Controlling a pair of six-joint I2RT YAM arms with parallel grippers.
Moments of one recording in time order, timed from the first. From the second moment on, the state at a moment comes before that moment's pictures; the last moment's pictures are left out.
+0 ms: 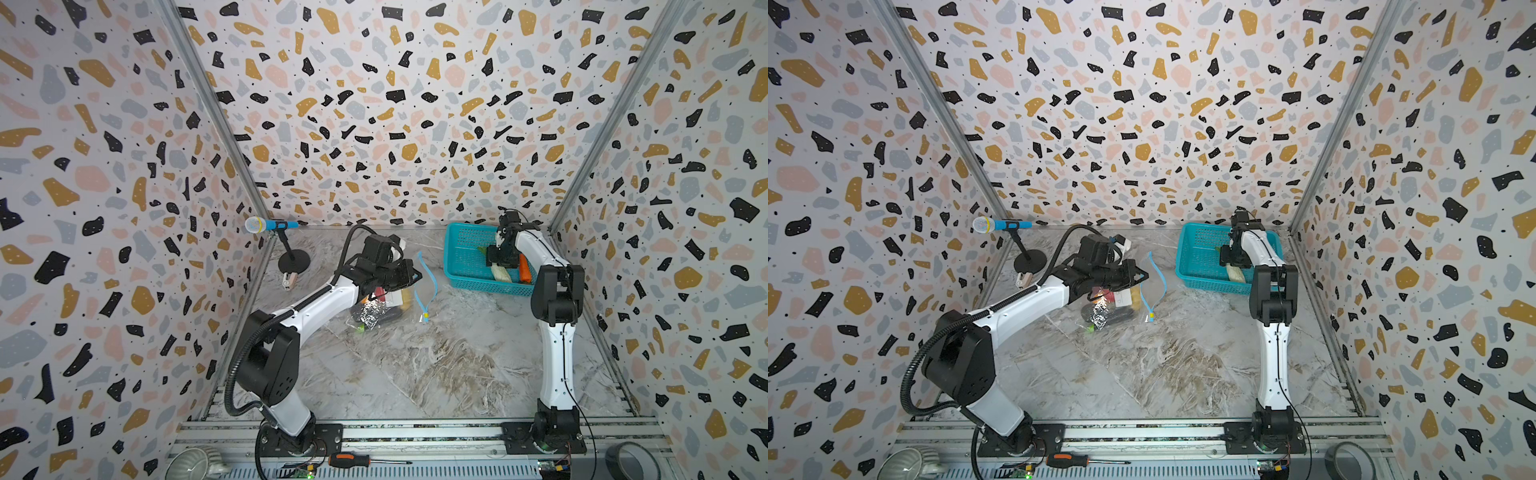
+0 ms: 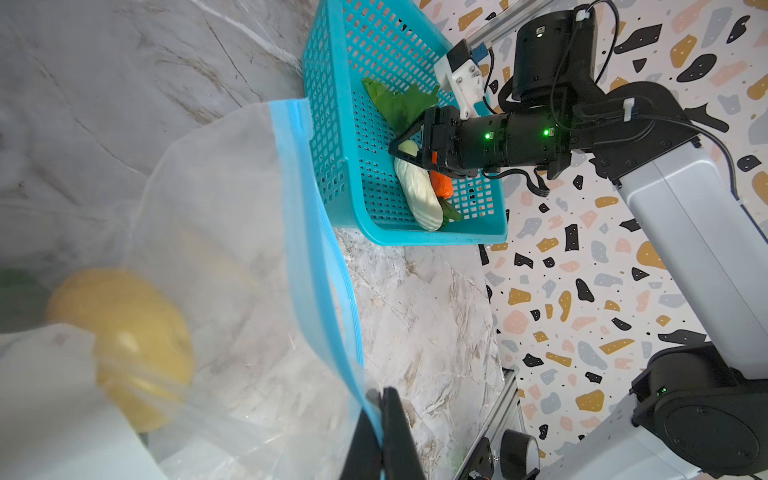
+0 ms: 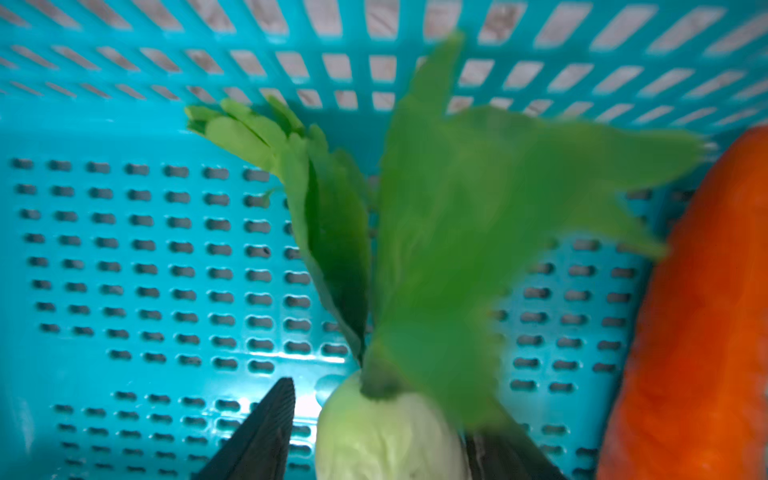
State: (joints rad) left arm -0.52 1.66 1.25 -0.22 0.49 -0.71; right arm 0.06 2.42 2.15 -0.98 -0.02 0.12
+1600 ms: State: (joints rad) left arm -0.52 1.66 1.25 -0.22 0.49 -0.75; right arm 0.09 2.01 1.83 -0.52 -0.33 0.33
